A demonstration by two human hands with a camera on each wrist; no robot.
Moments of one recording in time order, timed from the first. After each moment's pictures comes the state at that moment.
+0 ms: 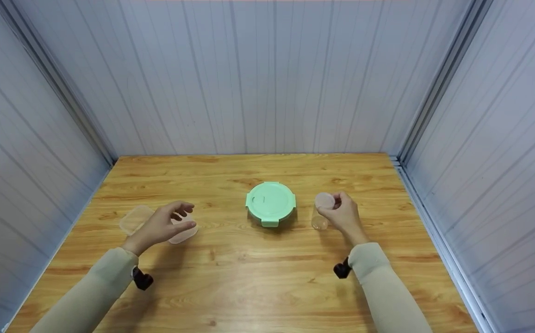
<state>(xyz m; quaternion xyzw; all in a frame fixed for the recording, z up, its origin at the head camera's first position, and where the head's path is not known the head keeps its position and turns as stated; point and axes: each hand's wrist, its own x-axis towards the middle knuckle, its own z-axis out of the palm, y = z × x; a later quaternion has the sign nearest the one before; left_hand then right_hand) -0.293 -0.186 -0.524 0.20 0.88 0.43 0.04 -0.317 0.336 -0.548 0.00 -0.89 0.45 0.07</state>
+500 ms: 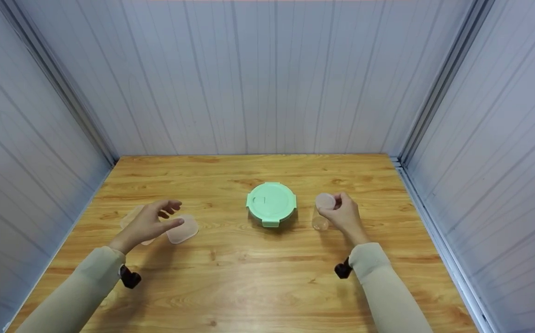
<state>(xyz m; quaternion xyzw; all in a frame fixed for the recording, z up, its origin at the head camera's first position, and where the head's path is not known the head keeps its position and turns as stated) -0.291 -0.215 -0.513 0.16 0.89 0.42 0.04 -0.318 0.335 -0.545 0.00 -0.89 0.46 0.05</state>
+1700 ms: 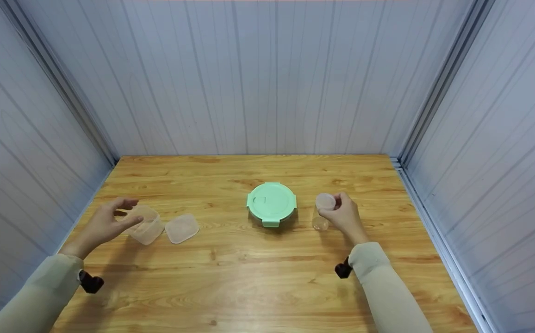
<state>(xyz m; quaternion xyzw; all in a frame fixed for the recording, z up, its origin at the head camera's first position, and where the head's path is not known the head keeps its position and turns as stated) -0.272 -0.298 -0.496 0.11 0.92 0.38 -0.05 -0.317 0.336 -0.547 0.02 -0.89 0.45 0.05</state>
